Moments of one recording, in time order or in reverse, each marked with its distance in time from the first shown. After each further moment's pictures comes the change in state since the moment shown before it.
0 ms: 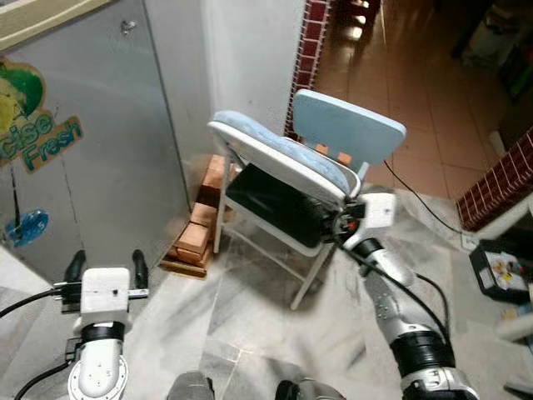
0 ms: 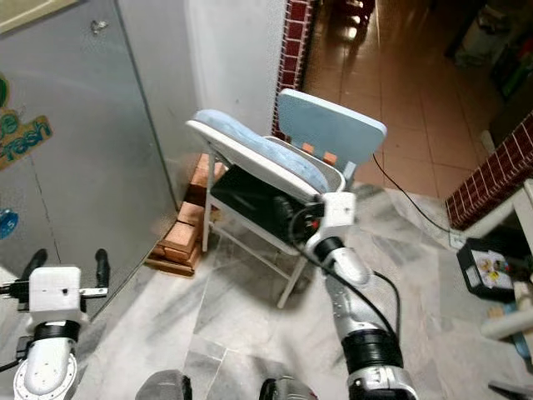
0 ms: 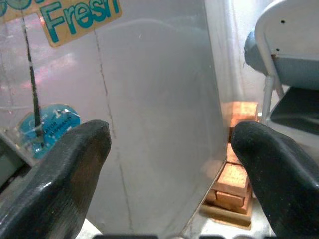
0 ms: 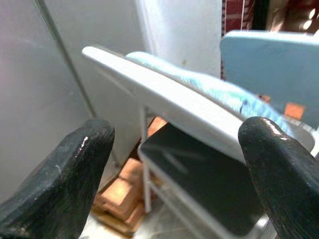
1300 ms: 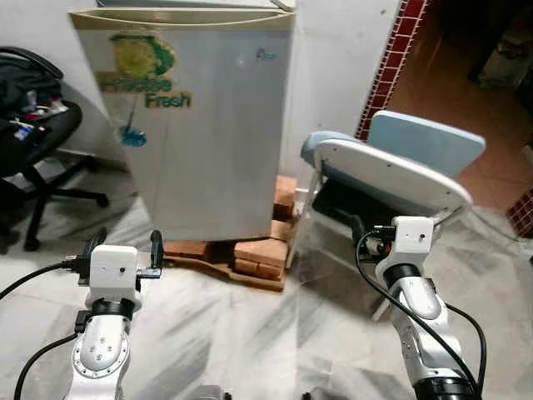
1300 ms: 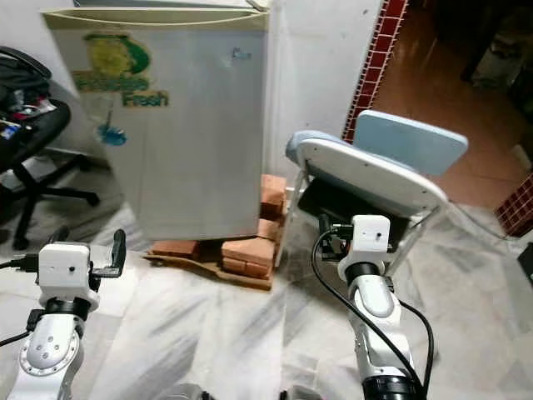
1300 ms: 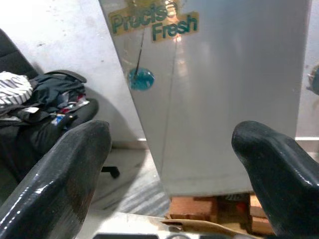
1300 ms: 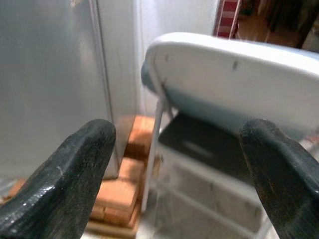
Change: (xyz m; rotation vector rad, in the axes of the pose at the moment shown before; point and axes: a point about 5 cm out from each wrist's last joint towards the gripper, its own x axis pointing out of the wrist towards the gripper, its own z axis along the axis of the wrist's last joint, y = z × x) left arm 0.020 -0.019 0.012 -0.116 -0.050 -0.135; right arm -0.054 -0.025 -0.012 -0.233 0.069 -0.328
